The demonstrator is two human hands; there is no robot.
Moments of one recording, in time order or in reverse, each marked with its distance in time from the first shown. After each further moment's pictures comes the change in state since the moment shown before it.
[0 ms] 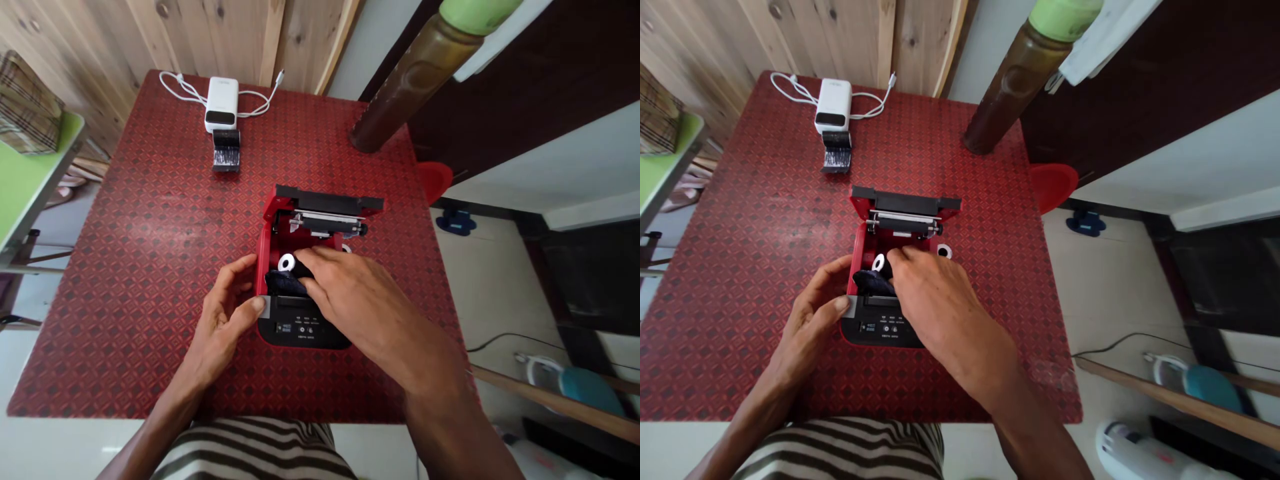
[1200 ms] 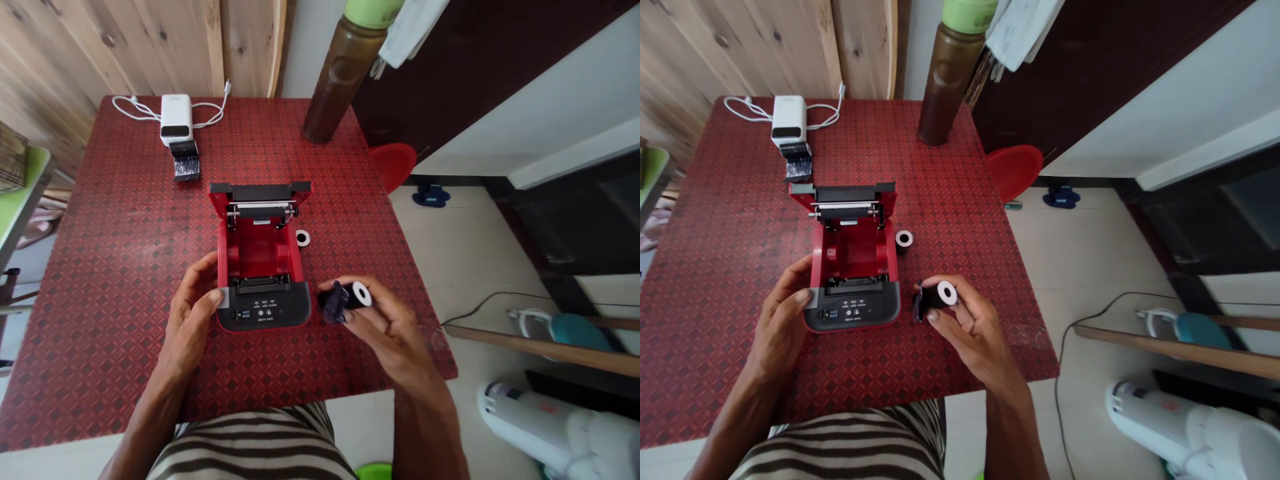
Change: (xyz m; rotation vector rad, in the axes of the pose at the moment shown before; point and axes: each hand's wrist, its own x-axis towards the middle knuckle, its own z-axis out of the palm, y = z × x) left_hand 0.005 -0.015 -0.007 0.005 0.013 0.067; right_hand -0.110 0.061 0.091 1.254 0.478 0.206
